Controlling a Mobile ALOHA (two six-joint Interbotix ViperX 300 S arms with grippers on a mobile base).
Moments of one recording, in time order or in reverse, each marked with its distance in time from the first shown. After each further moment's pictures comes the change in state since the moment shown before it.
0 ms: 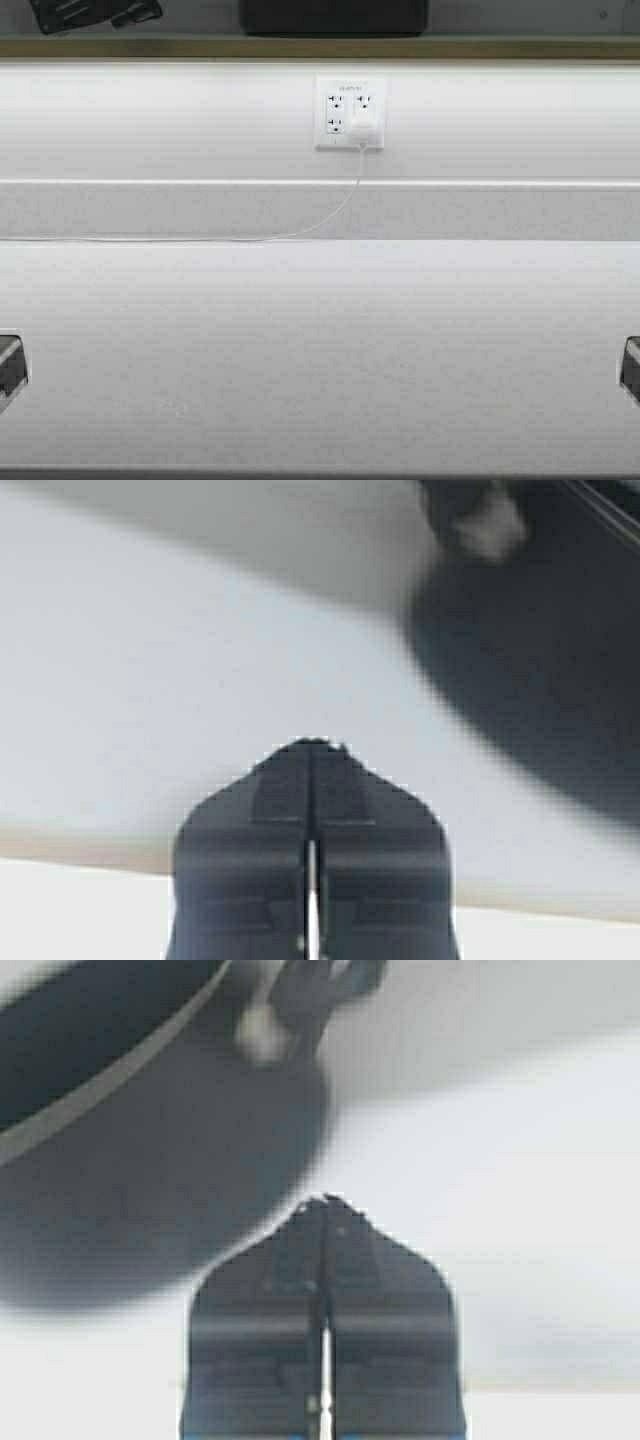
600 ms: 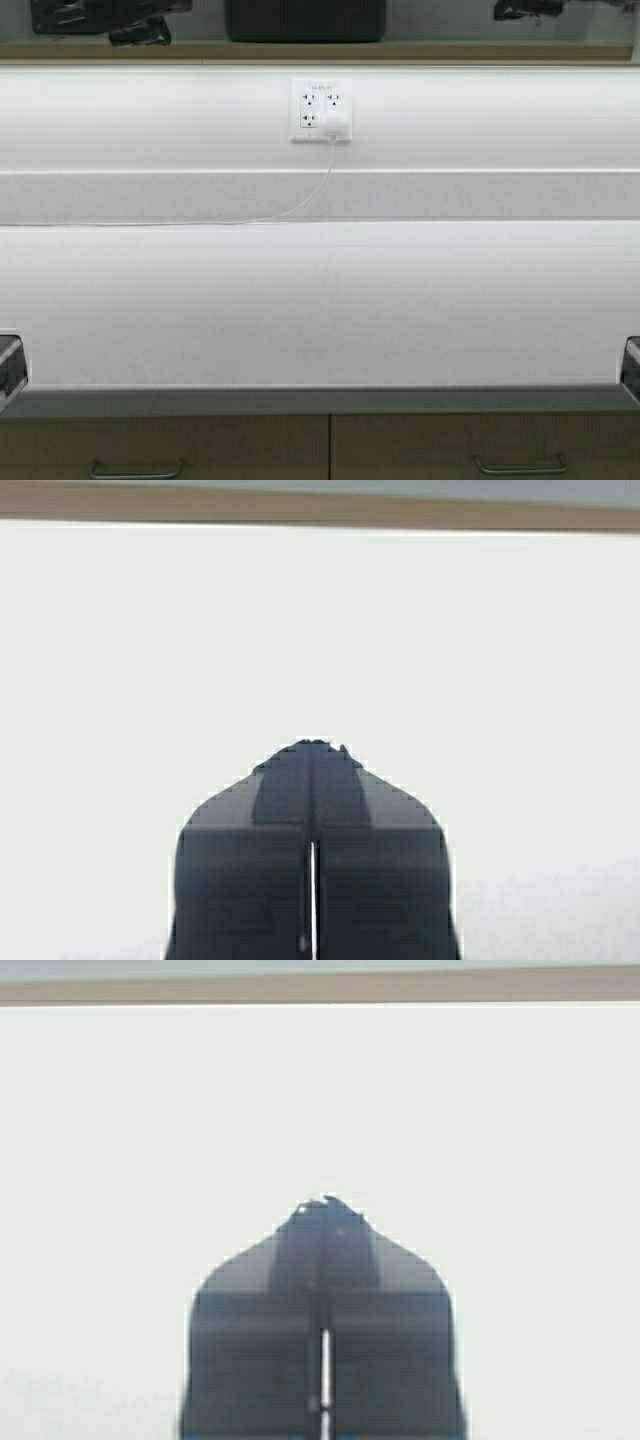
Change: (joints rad) left arm -0.032 -0.058 0.038 -0.006 0.147 0.184; right arm 0.048 -0.060 0.071 -0.002 0.127 -0.218
